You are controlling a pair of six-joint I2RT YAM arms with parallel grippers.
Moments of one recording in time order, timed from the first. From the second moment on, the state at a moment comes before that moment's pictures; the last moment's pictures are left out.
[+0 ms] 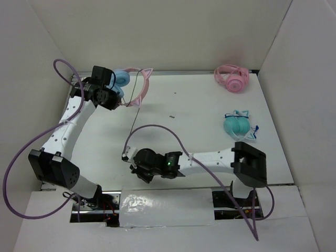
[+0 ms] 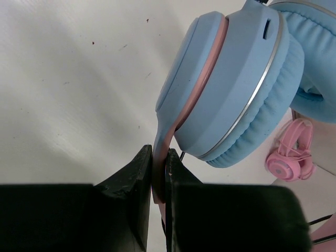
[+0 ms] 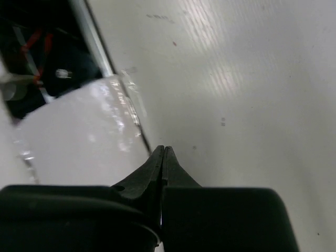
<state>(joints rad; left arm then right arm) -0.22 1.50 1.60 -1.04 -0.19 -1.32 1.33 1.70 1.09 -0.17 0.01 0.23</state>
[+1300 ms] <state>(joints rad) 0.06 1.51 1.60 -1.06 0.01 -1.26 1.39 1.26 0.64 -0.45 0.27 0.92</state>
